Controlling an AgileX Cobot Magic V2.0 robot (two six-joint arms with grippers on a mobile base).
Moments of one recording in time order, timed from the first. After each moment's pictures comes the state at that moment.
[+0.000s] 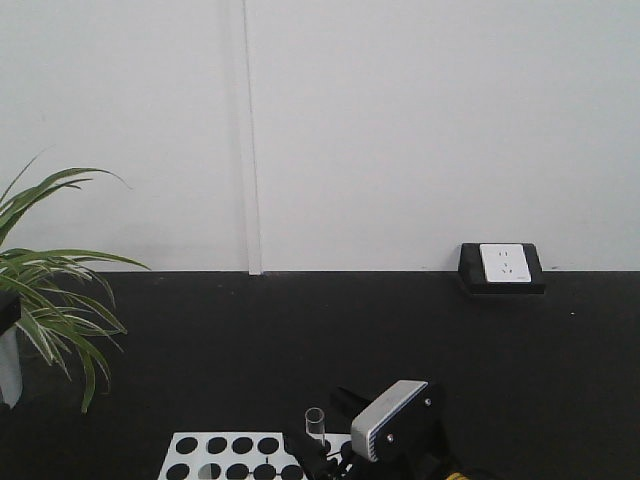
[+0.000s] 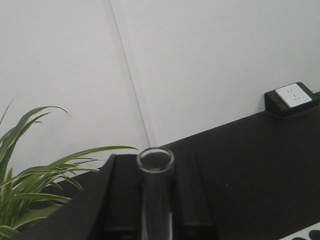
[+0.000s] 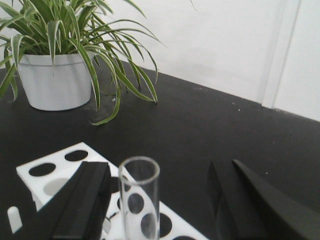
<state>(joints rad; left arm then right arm) -0.20 0.81 -0.65 0.48 -0.07 -0.36 0.57 1.77 -0.67 -0.28 -0.93 0.12</state>
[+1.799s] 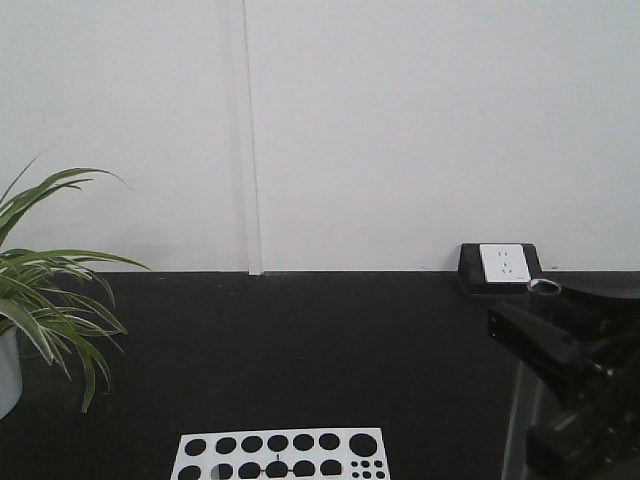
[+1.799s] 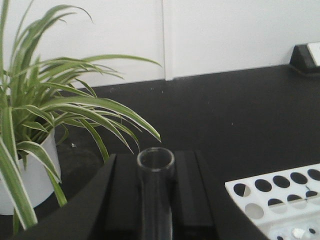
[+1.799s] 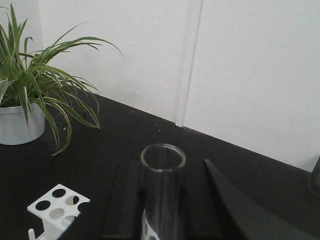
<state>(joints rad) -0.20 0.67 -0.65 0.30 0.33 -0.37 0.57 0.83 -0.79 -0.26 0.17 0.16</state>
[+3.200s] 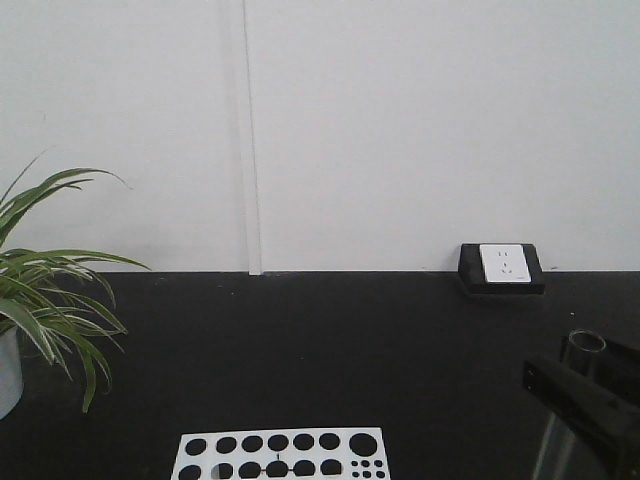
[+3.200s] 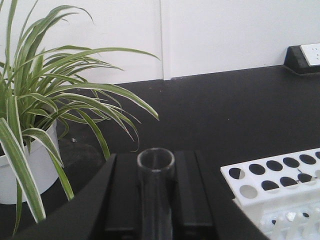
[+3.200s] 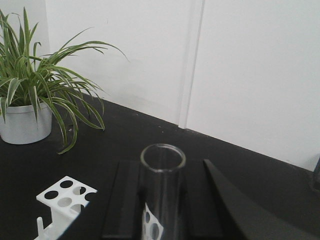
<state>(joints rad) -0.20 0.56 -0.55 0.26 0.33 -0.32 0.57 0.71 -0.66 -0.26 0.12 0.16</state>
